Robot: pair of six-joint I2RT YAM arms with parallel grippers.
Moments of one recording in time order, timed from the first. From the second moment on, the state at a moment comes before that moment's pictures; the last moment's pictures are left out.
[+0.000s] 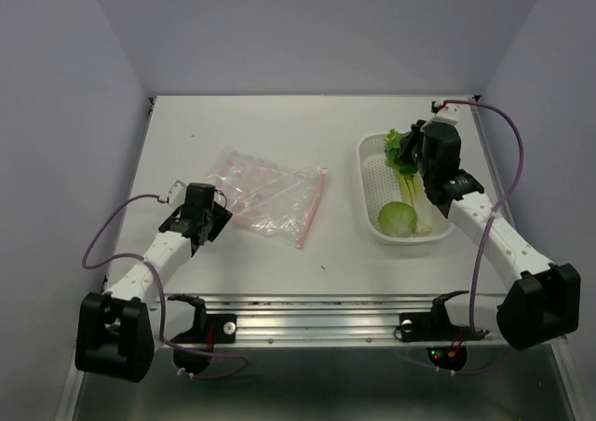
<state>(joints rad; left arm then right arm) -0.21 1.09 0.55 -0.36 -0.21 -1.07 0.28 1.21 0.98 -0.06 0.28 0.39</state>
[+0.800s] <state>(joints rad) -0.21 0.85 0.59 -0.56 -0.20 -1.03 0.29 1.40 0.74 0.39 0.18 0.32</state>
